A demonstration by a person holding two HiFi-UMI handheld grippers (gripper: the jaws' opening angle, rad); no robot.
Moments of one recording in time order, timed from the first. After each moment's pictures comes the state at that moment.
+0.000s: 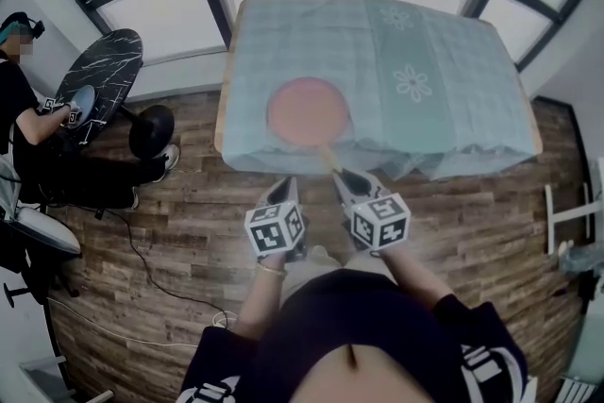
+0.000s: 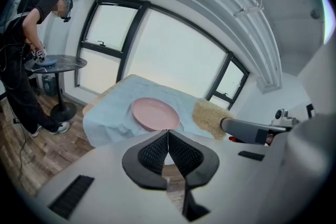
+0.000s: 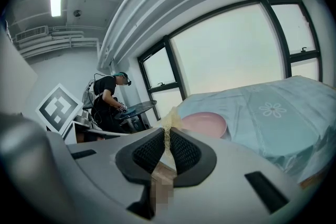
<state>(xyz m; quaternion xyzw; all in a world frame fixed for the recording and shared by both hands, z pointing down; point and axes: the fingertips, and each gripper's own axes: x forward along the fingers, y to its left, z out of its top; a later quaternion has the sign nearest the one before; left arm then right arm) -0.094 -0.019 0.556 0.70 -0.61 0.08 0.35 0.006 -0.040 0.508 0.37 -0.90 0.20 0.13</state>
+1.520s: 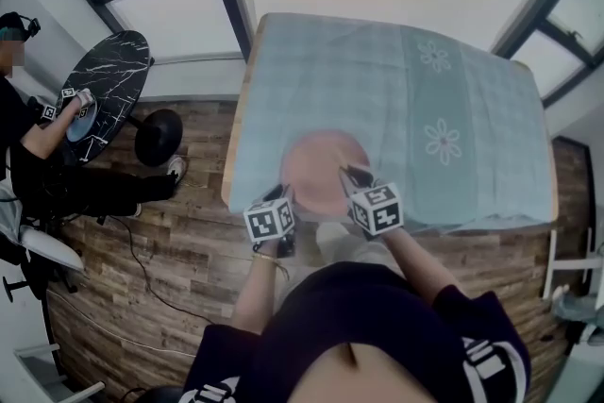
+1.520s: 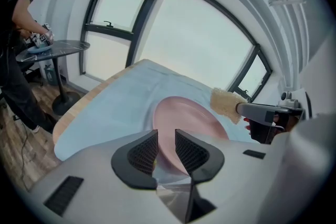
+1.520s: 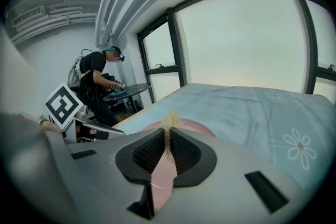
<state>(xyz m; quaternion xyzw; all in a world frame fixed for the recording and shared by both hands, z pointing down) -0.179 -0.198 0.658 0.65 -0.62 0.12 0.41 -0.047 -0.259 0.583 0.33 -0.89 0.17 0.25</state>
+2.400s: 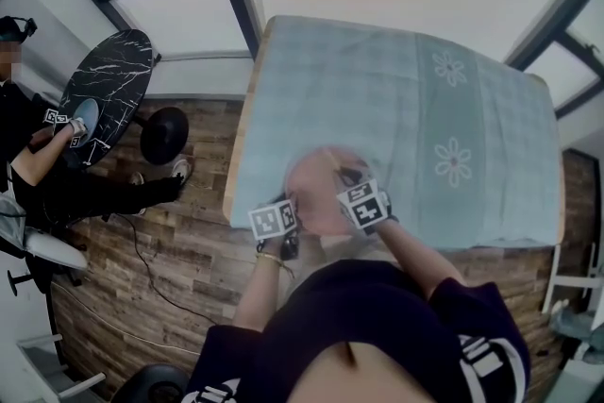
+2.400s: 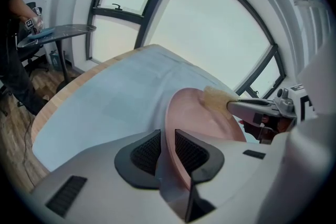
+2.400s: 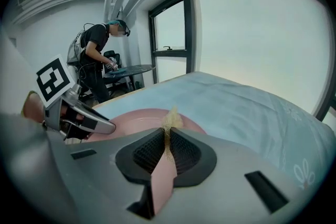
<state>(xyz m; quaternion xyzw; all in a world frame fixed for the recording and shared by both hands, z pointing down) -0.187 -0.233 0.706 0.61 -0.62 0.14 0.48 -0.083 -0.319 0.646 0.28 -0.89 0.12 0.35</state>
